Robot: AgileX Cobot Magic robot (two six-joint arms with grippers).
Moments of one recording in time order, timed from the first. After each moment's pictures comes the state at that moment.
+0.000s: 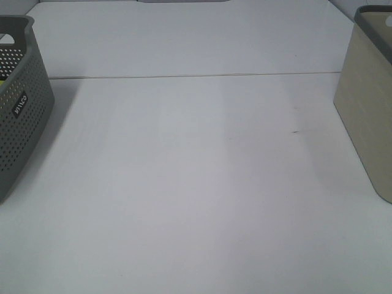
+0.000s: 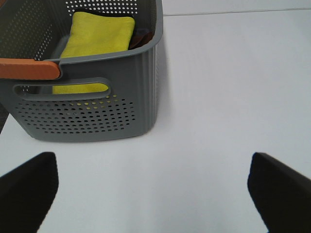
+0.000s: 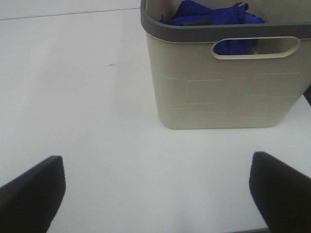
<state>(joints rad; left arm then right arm) 0.06 0.00 -0.50 -0.07 1.05 0.08 0.02 0.00 -0.50 -0.03 1.05 0.08</state>
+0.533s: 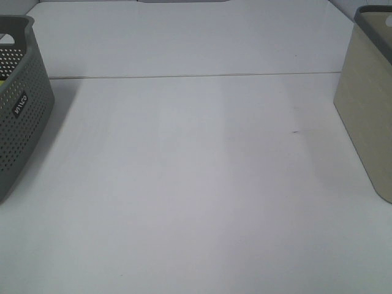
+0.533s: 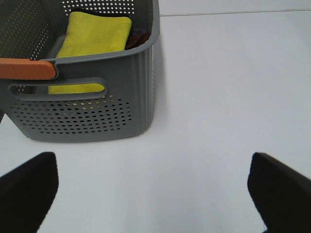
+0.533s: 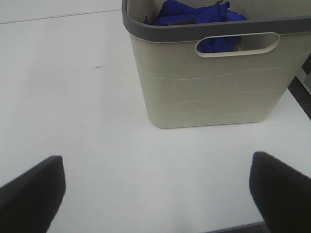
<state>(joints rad) 0.06 0.00 -0.50 -0.09 1.05 0.08 -0.02 0.00 -0.50 -0.03 1.05 0.07</state>
